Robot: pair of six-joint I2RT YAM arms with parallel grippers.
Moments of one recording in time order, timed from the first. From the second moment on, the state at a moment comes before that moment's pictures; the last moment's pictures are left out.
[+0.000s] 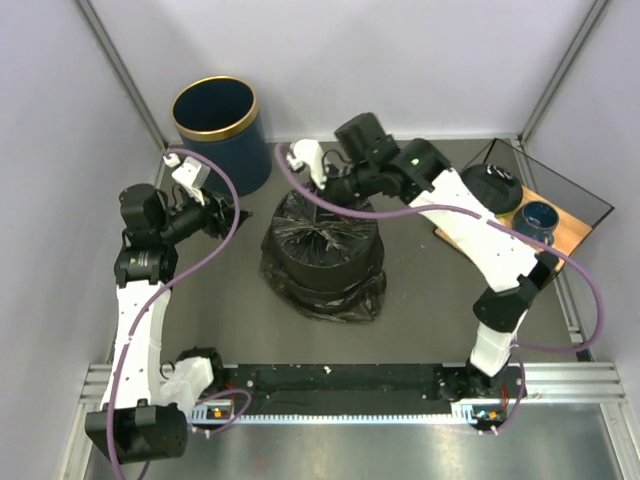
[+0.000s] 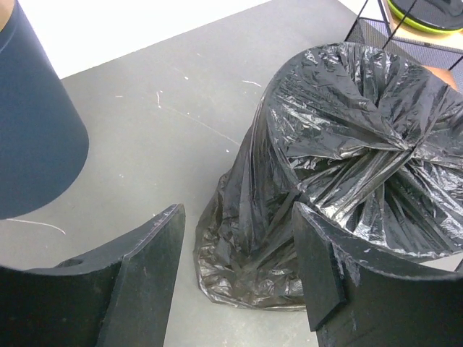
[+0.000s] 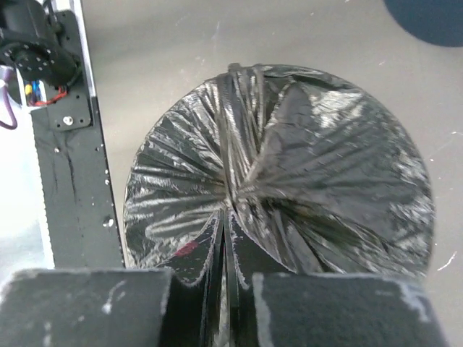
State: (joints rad) left arm 0.12 0.96 1.01 -0.35 0.85 0.08; right arm 0.80 1.77 2.17 -1.14 -0.46 -0.37
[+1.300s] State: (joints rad) left arm 0.12 0.81 0.87 -0.26 0.81 -0.10; right arm 0.82 1.89 1.50 -0.71 -0.35 -0.35
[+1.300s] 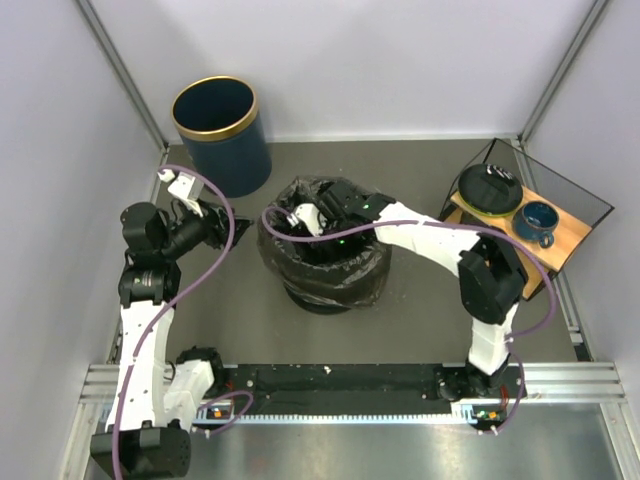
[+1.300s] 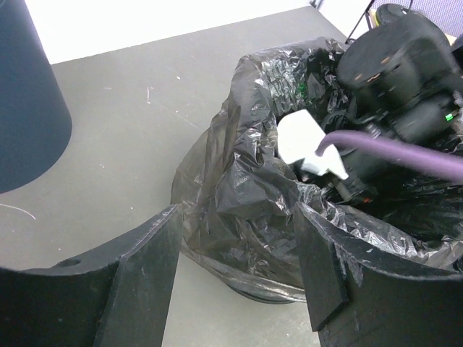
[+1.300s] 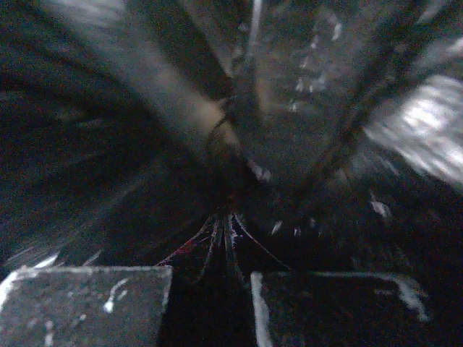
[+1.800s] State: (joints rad) left arm 0.07 0.84 0.94 -0.15 0.91 -0.12; right arm 0.79 1.61 1.62 -0.72 -0.38 -0.24
